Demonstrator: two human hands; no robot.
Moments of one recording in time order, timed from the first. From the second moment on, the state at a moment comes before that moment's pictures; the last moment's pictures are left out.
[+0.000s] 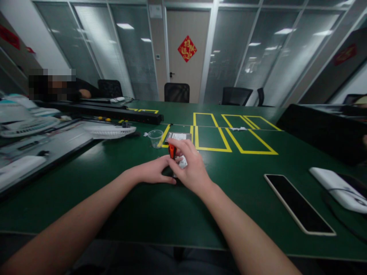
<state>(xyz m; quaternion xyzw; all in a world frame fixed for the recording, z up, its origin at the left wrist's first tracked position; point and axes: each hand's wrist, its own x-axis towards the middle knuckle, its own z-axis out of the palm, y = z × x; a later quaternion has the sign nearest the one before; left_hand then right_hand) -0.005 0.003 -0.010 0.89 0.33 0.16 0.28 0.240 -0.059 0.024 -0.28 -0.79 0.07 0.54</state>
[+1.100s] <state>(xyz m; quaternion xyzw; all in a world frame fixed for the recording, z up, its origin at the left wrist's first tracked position) -0.005 0.002 -0.008 0.89 0.32 0.17 0.28 0.241 -0.064 0.026 -0.28 -0.80 0.09 0.53</state>
